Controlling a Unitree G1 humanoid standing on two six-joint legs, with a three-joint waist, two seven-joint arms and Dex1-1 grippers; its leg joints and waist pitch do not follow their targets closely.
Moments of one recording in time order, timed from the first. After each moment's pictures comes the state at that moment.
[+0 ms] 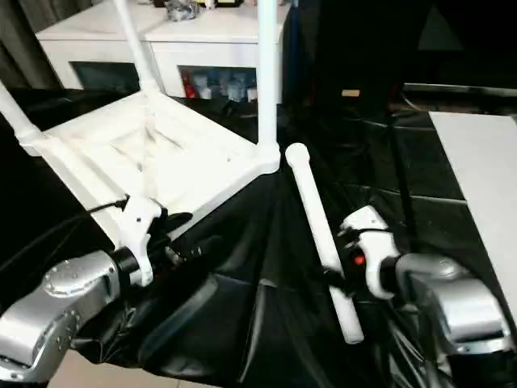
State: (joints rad) left arm -0.10 0.32 -0.14 -0.34 -0.32 0.65 -0.48; right arm -0.19 -0.58 0.04 -0.15 0.24 1.02 0.75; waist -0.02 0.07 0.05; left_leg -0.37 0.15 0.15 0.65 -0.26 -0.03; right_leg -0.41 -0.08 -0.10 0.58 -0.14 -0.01
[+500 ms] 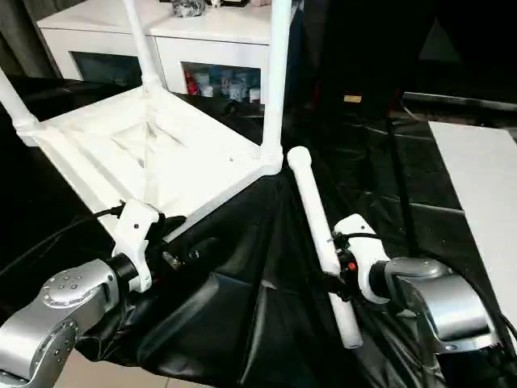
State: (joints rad) left arm -0.08 0.32 -0.13 -0.36 -0.29 0.65 -0.42; right arm -0.21 -0.60 0.10 -0.13 0.21 1.05 0.70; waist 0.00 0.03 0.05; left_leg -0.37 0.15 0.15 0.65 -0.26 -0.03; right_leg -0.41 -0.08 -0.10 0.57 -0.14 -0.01
